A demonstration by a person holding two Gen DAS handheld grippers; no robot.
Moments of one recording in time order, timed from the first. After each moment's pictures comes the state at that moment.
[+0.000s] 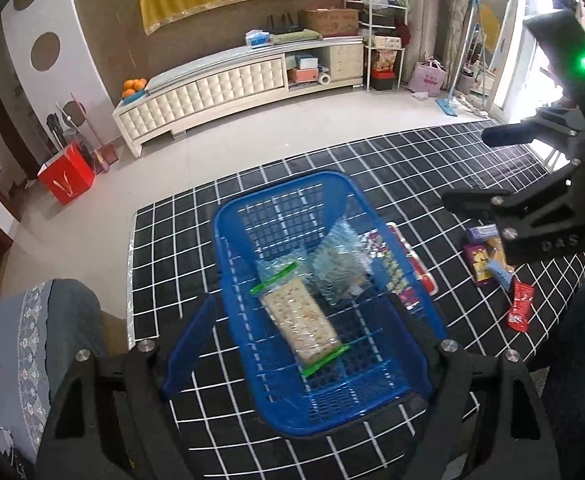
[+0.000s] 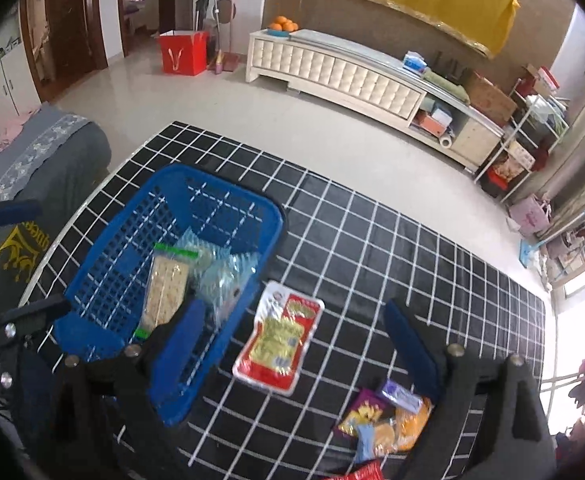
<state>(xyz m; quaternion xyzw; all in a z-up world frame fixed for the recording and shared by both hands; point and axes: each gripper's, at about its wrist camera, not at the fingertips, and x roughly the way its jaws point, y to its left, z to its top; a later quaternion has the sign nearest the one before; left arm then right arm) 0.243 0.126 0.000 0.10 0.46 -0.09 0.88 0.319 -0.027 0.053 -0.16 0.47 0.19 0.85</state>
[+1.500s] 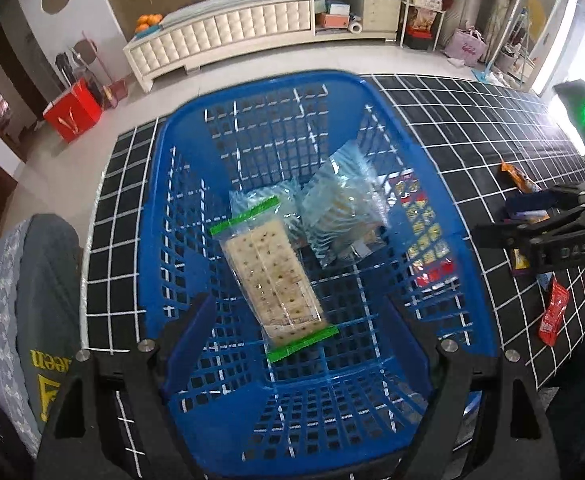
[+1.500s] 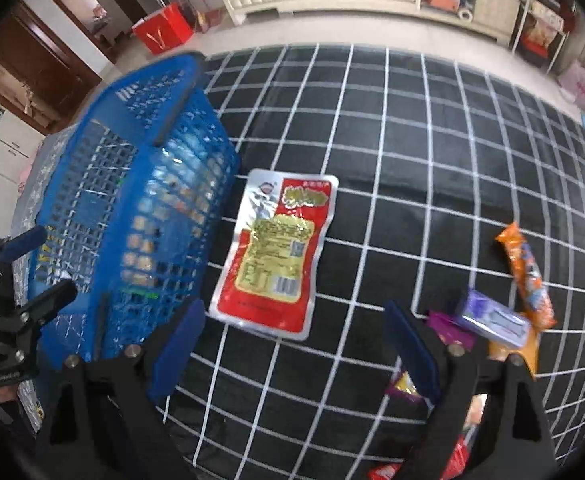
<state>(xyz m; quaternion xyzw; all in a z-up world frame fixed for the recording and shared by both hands) 0.278 0.107 -0.107 0.06 0.55 -0.03 0.83 0.352 -0.094 -0.098 0.01 0.62 0.23 0.75</state>
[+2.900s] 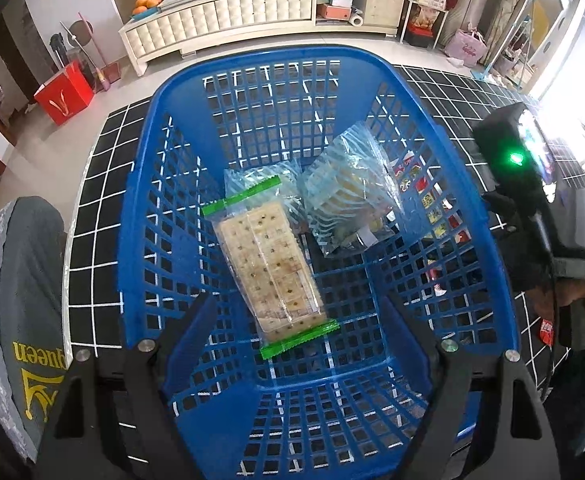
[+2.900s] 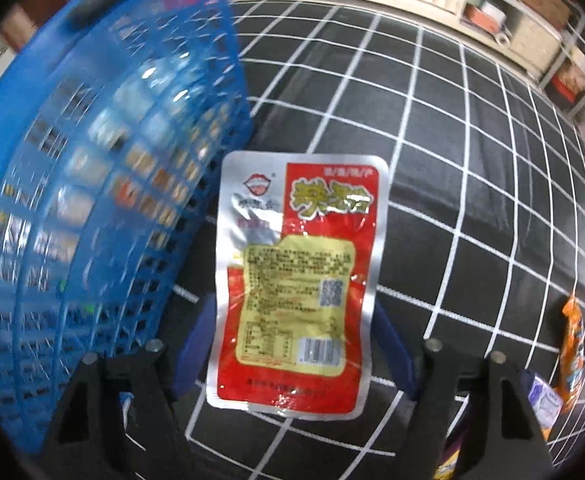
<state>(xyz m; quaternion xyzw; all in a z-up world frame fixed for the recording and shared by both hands) 0.277 0.121 -0.122 0.03 0.57 -0.04 0.82 0.363 -0.003 -0.166 -0.11 0.60 0.25 0.75</state>
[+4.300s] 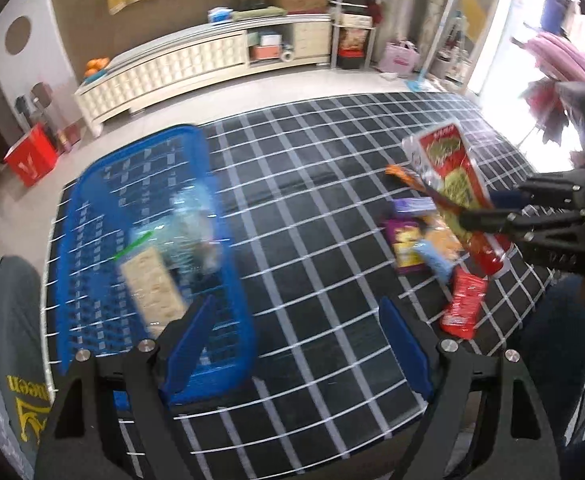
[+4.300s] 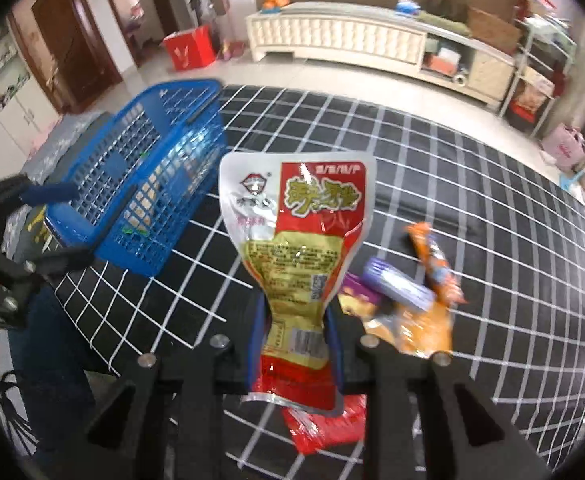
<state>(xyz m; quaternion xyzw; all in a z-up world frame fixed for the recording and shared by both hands) 0.222 -0.018 -0.064 0.07 0.50 -0.14 0.85 0.255 -0.160 -0.036 -0.06 0.52 0.24 0.82</state>
